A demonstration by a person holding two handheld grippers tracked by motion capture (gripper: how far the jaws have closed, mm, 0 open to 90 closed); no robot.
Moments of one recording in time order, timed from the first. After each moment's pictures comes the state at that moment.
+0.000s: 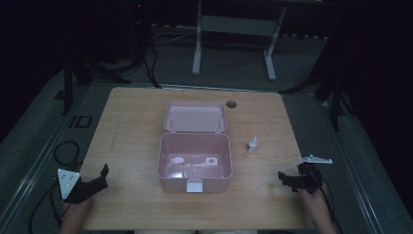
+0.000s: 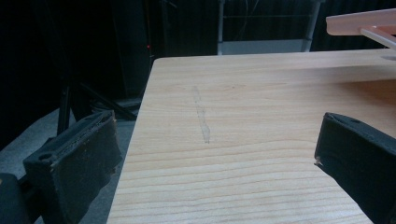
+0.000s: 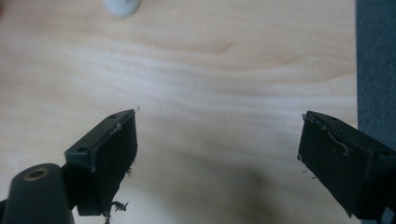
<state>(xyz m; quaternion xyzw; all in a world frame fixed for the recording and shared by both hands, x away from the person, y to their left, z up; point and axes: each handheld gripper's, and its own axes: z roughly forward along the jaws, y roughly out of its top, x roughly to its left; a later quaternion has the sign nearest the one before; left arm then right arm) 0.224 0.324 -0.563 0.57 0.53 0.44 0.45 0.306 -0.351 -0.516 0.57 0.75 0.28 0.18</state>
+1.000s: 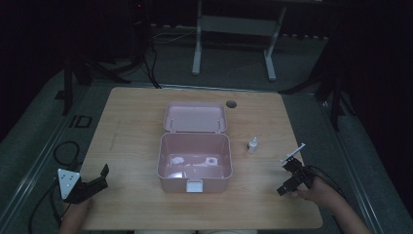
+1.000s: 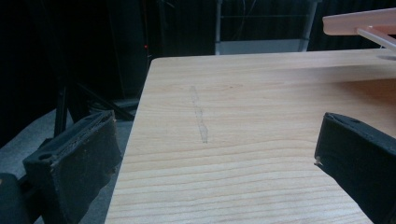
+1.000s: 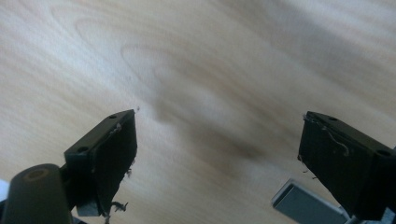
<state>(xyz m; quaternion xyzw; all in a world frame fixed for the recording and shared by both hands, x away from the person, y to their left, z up) 0.224 0.324 -0.563 0.57 0.53 0.43 0.45 0.331 -0.323 -0.499 0.49 0.87 0.04 0.00</state>
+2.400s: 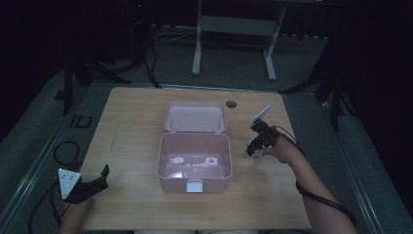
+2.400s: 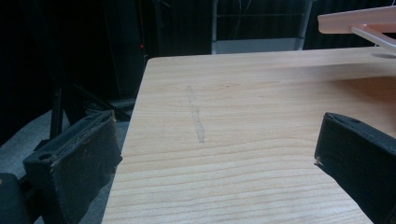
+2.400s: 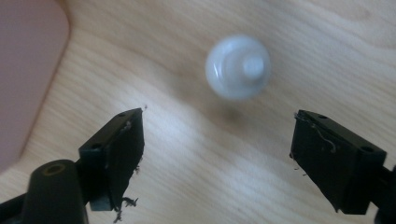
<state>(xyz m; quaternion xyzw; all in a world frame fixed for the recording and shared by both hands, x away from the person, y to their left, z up) 0.224 0.324 -0.563 0.58 0.52 0.43 0.45 0.447 -0.228 -0.475 0.48 0.88 0.06 0.00</state>
